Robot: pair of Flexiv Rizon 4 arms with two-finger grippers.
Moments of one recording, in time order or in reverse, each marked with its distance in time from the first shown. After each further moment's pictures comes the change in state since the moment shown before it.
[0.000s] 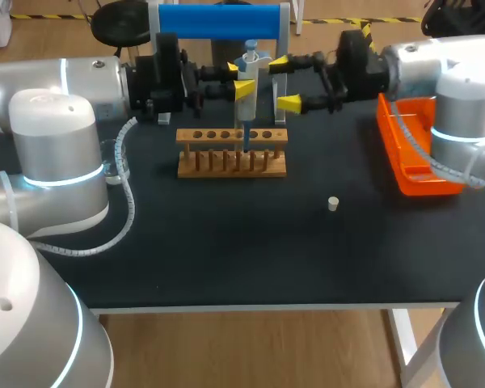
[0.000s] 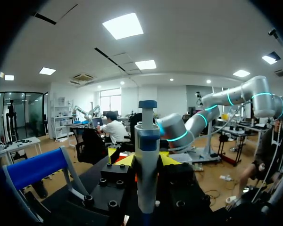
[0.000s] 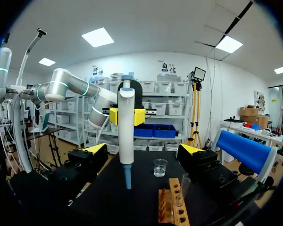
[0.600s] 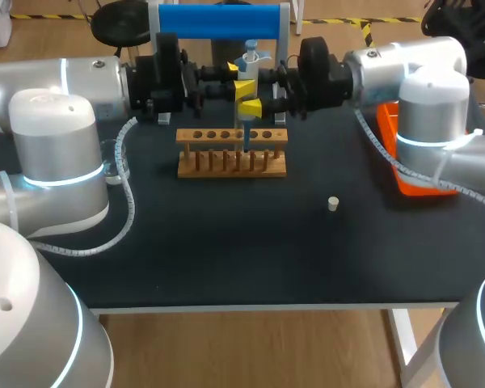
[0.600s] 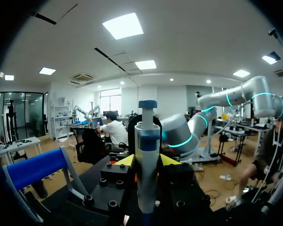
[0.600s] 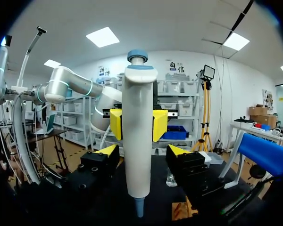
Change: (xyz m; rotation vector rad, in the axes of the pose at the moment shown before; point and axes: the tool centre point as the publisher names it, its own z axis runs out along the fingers) left arm 0.000 0.000 0.000 0.000 0.000 0.000; right arm 0.031 0.002 0.079 -0.013 0.103 0.008
